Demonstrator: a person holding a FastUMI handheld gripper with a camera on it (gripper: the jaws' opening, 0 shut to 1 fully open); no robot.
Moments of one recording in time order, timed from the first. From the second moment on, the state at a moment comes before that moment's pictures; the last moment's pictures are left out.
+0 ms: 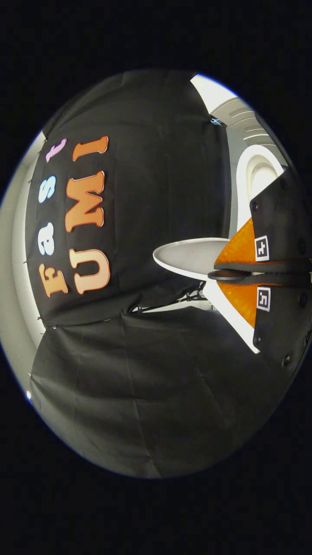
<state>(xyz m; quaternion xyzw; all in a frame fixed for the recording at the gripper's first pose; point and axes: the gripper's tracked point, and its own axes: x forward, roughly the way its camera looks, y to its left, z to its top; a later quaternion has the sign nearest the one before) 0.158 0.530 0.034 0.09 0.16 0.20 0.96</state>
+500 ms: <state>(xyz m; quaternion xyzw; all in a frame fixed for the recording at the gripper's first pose) 0.153 0.598 0.028 0.04 0.17 0.23 0.96</state>
